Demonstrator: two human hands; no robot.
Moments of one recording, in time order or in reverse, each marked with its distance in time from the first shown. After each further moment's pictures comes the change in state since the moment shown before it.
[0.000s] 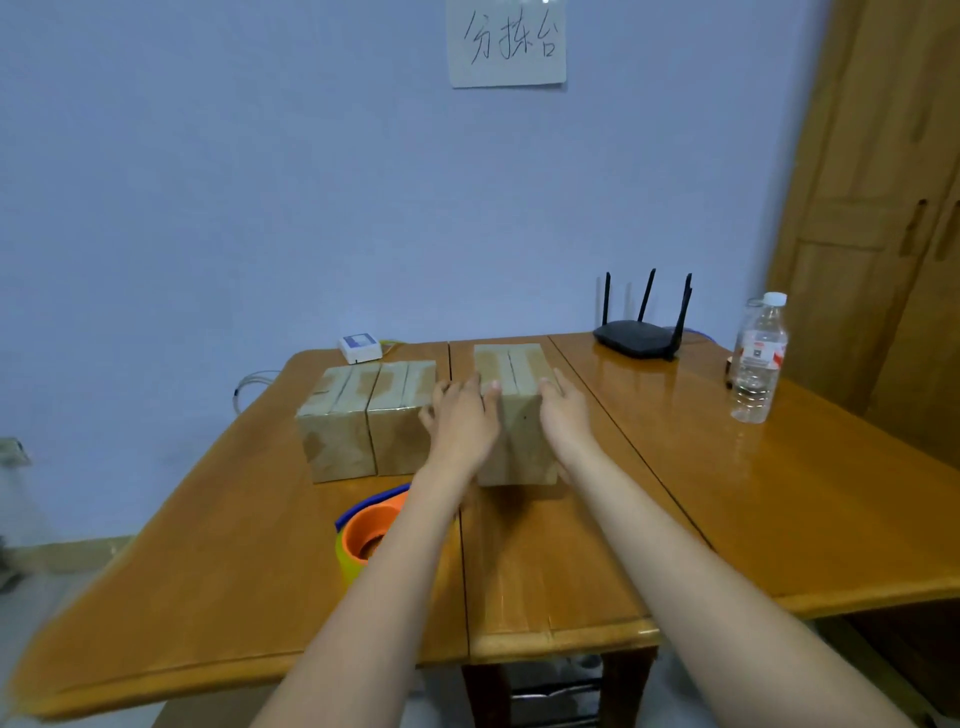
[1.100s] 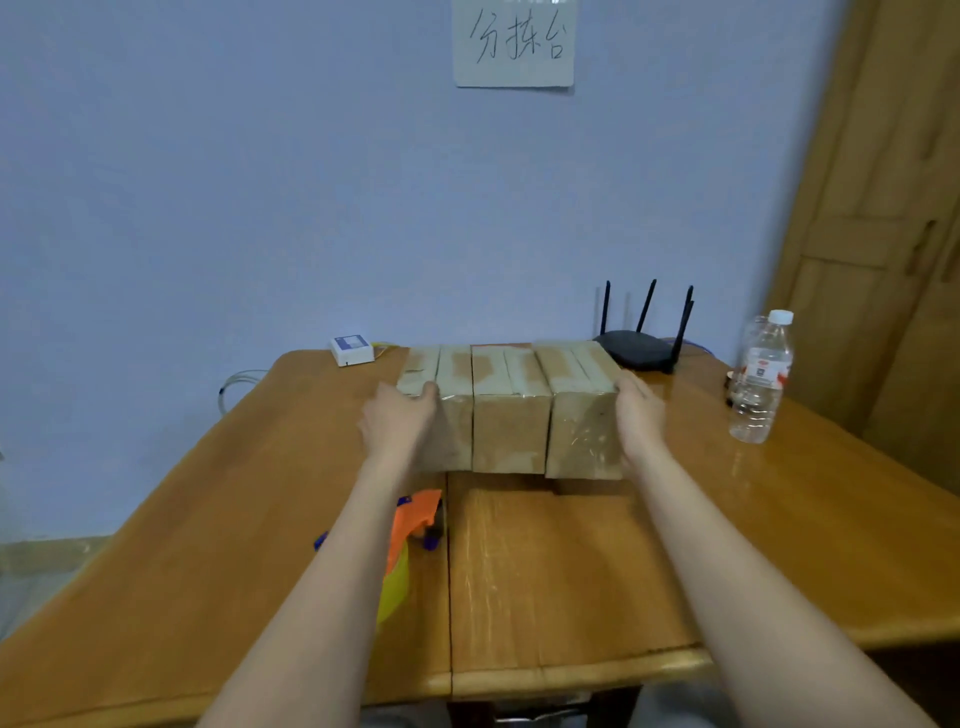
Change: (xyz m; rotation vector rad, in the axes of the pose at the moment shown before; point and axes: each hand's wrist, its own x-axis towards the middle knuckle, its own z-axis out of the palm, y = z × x) left_hand 0.046 -0.049 -0.027 -0.209 0.087 -0.416; right_hand 0.063 0.013 -0.067 0.119 0.195 0.067
